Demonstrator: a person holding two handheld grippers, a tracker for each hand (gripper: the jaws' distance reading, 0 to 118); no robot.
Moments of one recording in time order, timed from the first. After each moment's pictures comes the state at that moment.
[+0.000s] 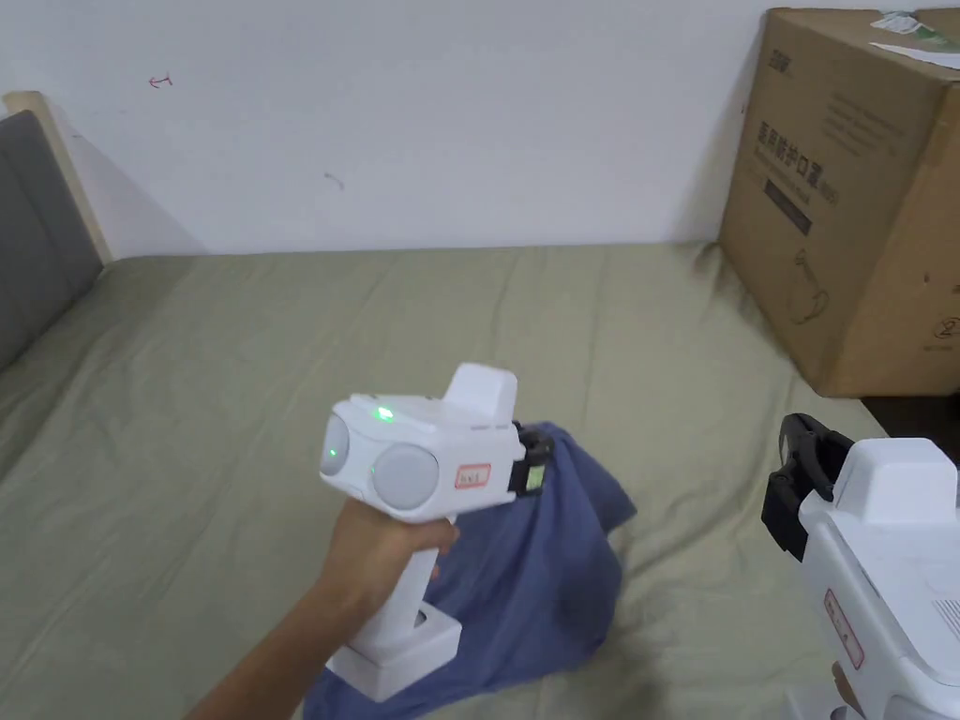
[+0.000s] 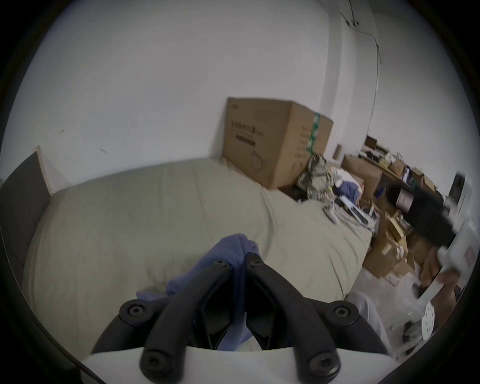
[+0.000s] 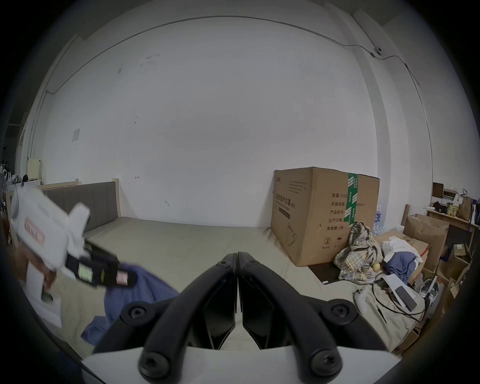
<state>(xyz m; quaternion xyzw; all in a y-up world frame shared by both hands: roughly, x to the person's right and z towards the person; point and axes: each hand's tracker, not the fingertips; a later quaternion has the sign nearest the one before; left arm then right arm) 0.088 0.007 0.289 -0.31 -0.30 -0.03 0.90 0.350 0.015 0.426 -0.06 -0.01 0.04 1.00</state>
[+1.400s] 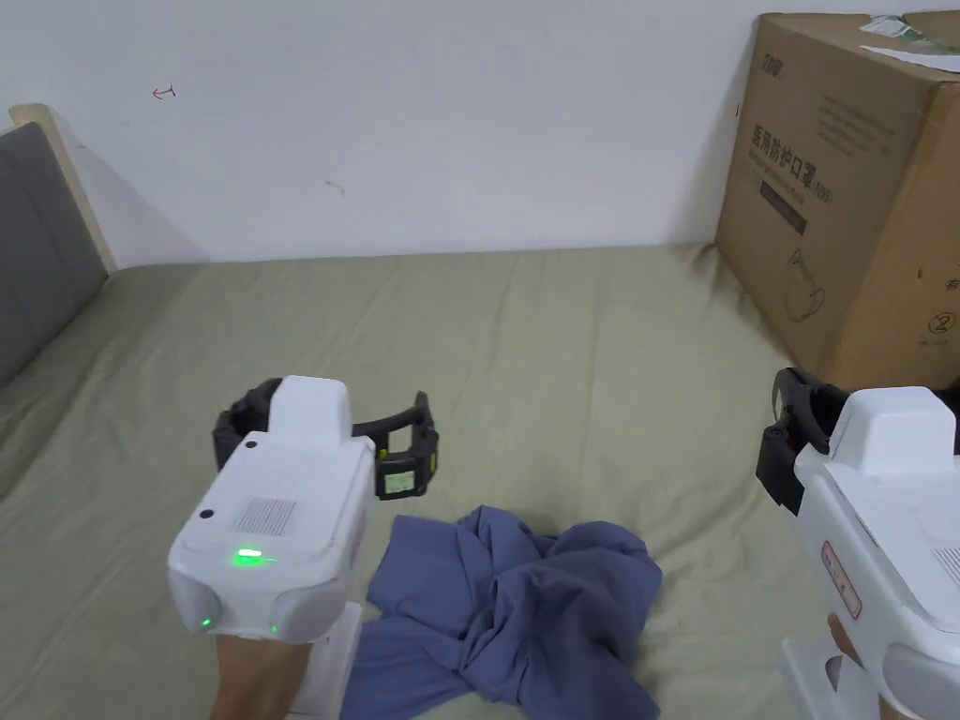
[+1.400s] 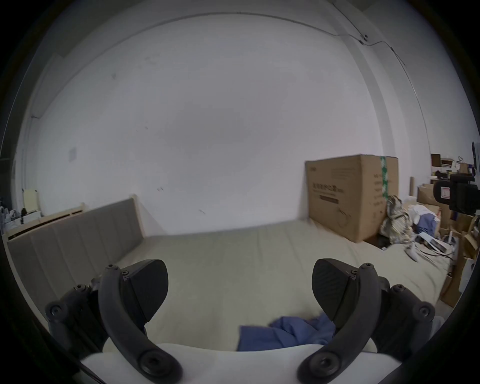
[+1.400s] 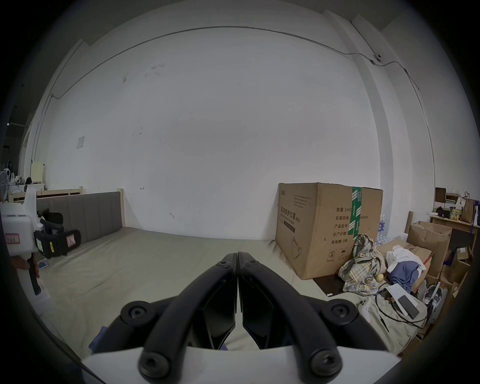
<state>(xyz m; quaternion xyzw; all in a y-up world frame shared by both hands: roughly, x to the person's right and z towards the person) -0.006 0.027 0.378 -0.04 -0.02 -0.06 1.00 0.329 0.041 0.434 -0.03 0.00 0.04 1.00</state>
